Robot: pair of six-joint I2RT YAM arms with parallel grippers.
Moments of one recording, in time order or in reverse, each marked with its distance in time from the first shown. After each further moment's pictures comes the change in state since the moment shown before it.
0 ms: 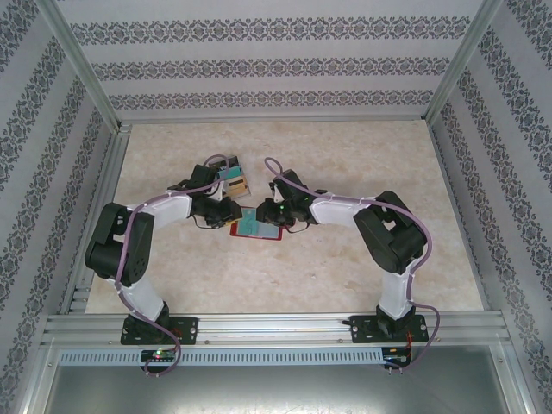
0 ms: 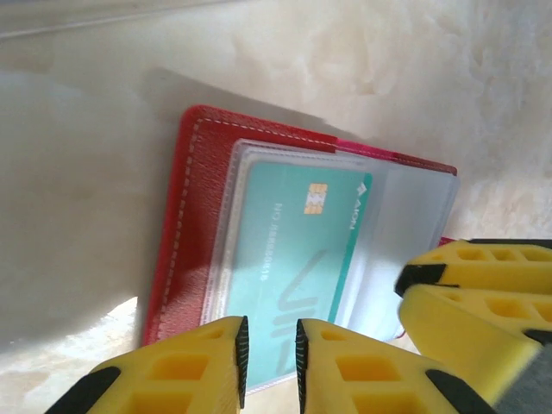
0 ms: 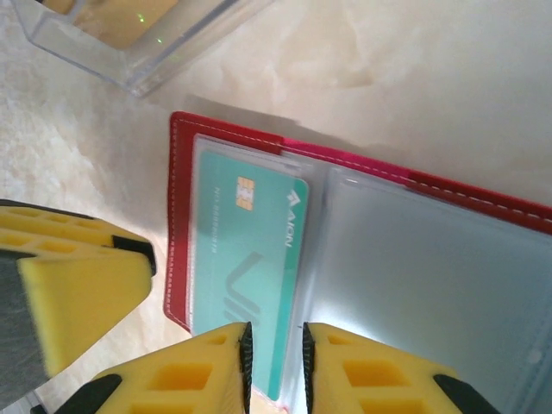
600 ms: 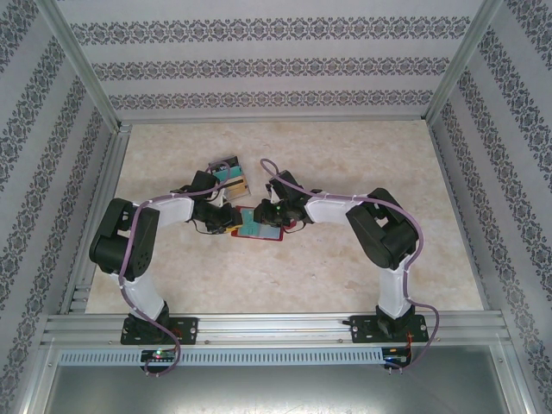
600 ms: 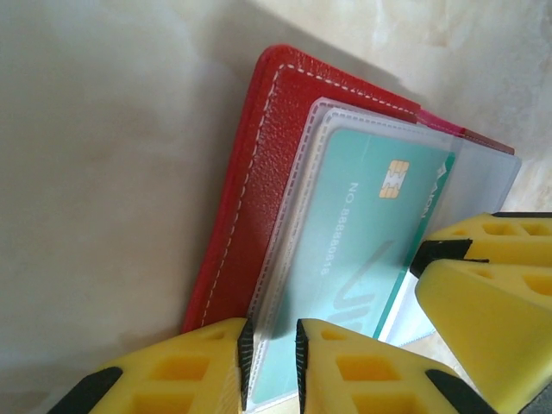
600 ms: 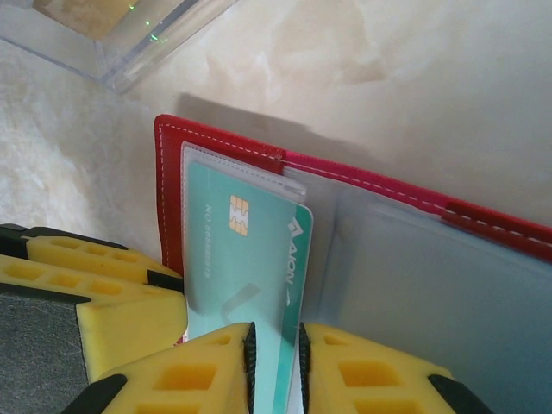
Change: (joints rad) left arm 0.002 0.050 -0.040 0.034 0.048 -0.001; right arm 0.003 0.063 0.034 0.002 -0.016 0.012
